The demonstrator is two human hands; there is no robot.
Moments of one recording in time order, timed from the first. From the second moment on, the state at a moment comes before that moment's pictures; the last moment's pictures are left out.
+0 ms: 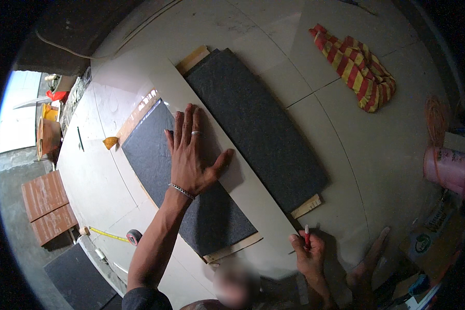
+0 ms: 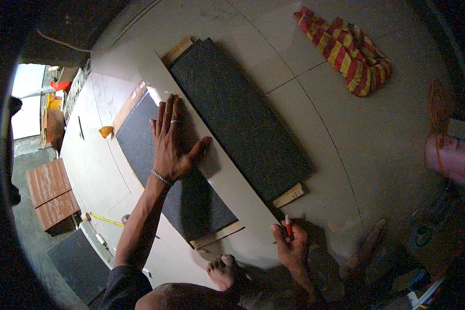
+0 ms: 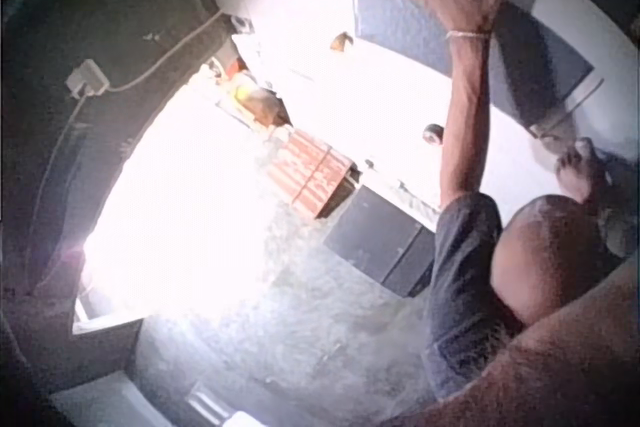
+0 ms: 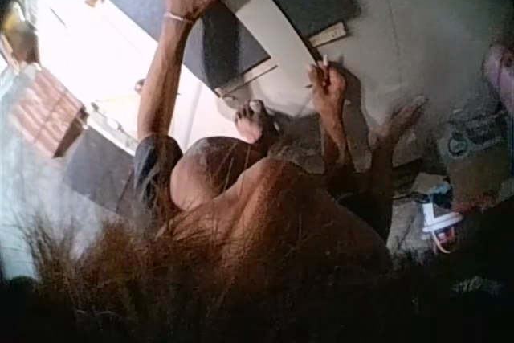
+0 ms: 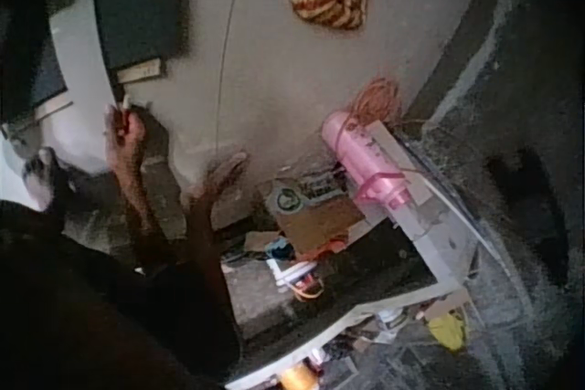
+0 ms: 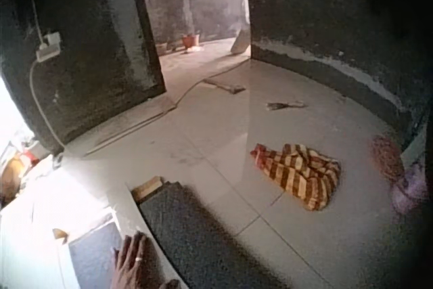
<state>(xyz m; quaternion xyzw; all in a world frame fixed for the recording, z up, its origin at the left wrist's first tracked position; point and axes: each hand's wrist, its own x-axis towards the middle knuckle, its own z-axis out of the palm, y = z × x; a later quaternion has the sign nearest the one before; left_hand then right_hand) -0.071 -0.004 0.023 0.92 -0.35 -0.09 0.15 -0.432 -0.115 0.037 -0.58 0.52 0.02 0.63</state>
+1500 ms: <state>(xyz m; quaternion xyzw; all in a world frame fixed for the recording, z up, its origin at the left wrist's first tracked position) -0.070 -0.004 0.019 0.91 -0.37 -0.05 0.18 -0.439 -0.114 0.033 -0.57 0.53 0.04 0.63</state>
